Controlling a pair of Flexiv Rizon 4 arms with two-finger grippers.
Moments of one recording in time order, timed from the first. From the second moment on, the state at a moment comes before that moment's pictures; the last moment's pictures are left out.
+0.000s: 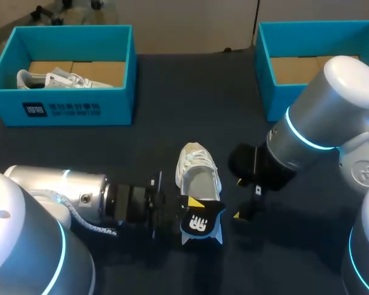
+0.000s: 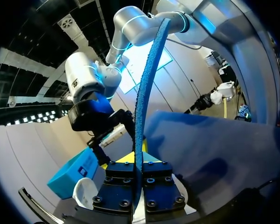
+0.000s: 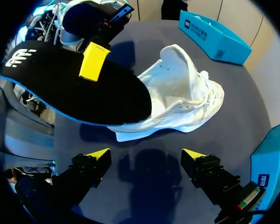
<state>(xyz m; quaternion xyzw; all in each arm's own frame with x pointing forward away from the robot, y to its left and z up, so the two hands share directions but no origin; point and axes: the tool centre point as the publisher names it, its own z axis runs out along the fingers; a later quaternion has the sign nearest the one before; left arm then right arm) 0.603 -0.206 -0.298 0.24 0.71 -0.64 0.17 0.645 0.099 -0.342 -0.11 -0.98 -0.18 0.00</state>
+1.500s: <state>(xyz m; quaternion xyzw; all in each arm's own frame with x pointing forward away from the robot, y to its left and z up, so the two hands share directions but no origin) 0.623 -0.202 -0.321 0.23 0.73 -0.62 0.19 0.645 0.099 -0.342 -0.11 -0.98 -0.18 0.00</state>
